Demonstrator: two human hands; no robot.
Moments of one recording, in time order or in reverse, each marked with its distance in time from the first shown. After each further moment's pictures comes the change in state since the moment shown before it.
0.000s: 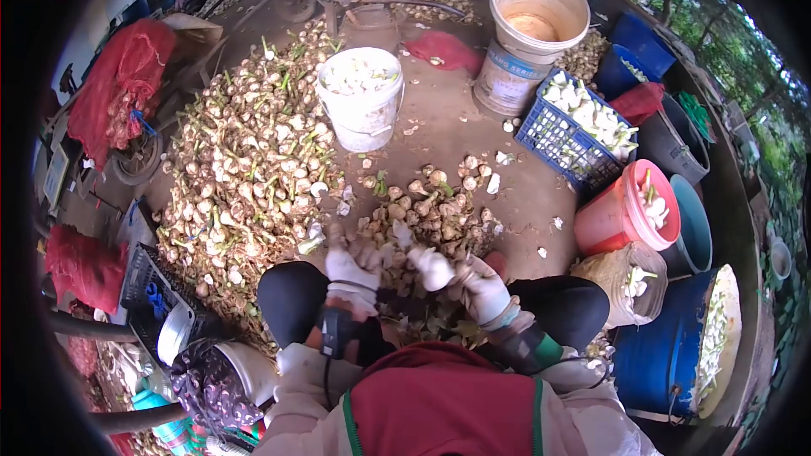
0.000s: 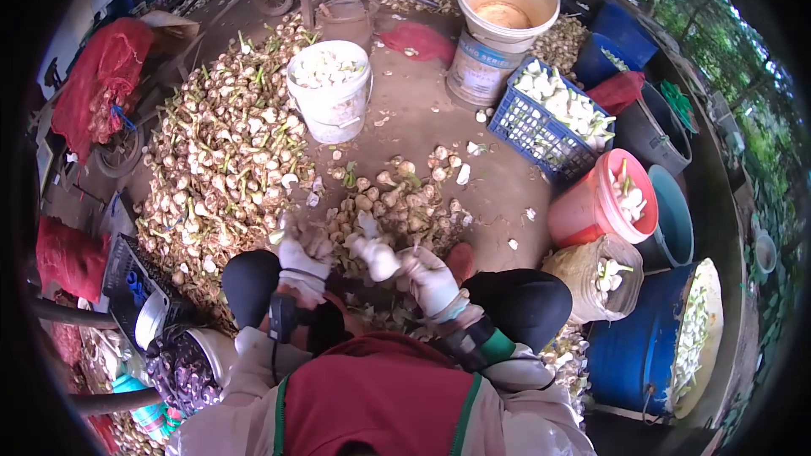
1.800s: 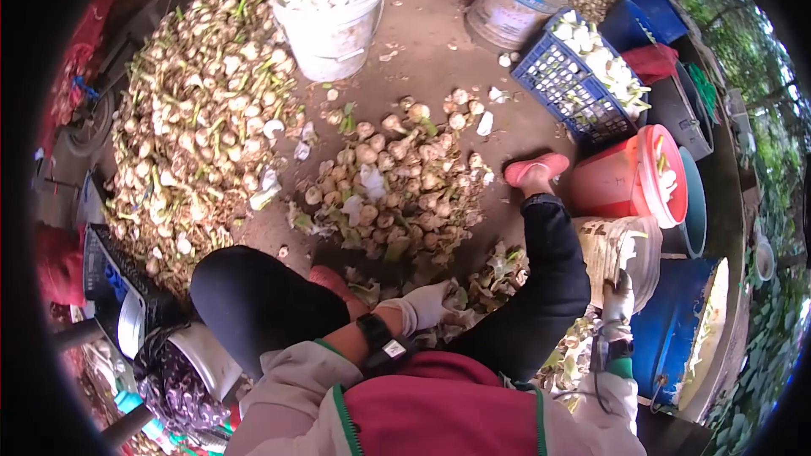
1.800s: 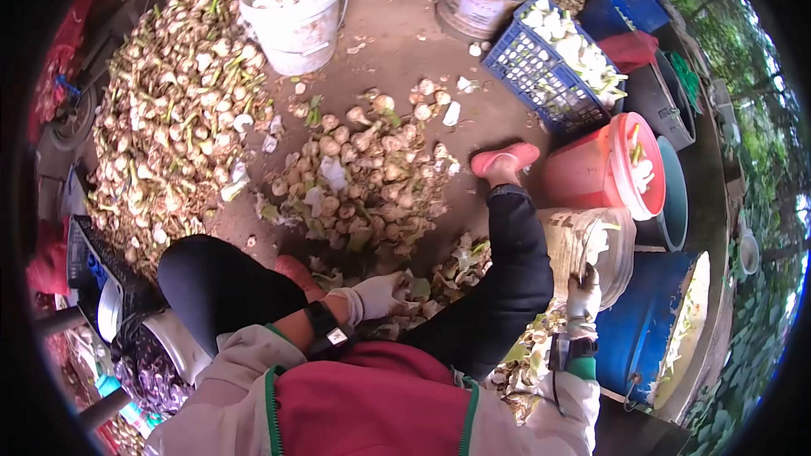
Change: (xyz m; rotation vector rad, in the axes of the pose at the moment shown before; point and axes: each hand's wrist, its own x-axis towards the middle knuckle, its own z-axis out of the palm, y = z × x) left_hand -0.006 -0.181 -0.100 1.573 -0.798 -0.548; right_hand -0.158 -0.078 -0.372 -1.212 0.995 -0.354
